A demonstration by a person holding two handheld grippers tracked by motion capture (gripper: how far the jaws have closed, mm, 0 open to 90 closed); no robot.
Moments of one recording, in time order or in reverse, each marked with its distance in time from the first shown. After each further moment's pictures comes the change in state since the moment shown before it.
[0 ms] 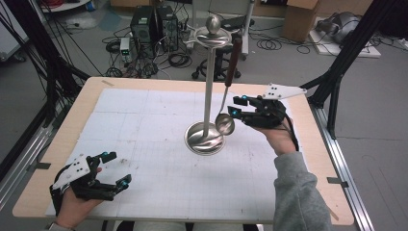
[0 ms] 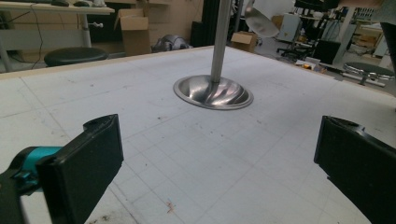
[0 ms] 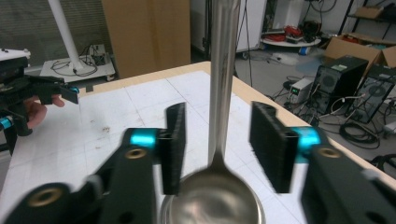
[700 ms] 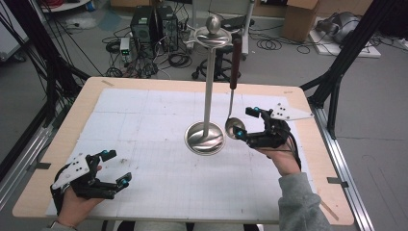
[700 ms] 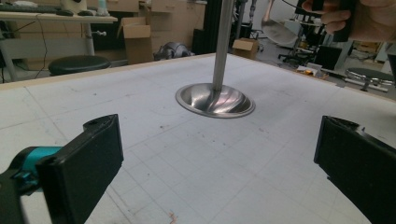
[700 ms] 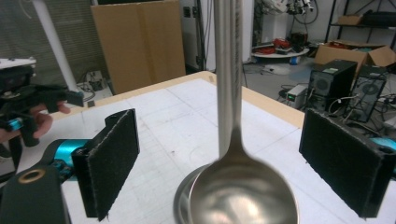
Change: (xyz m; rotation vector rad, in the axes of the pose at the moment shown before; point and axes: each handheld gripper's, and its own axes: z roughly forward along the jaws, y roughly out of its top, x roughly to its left) left arm 0.000 0.002 0.002 -0.031 0.006 0.005; right arm 0.017 -0.047 -0.017 -0.090 -0.040 0.084
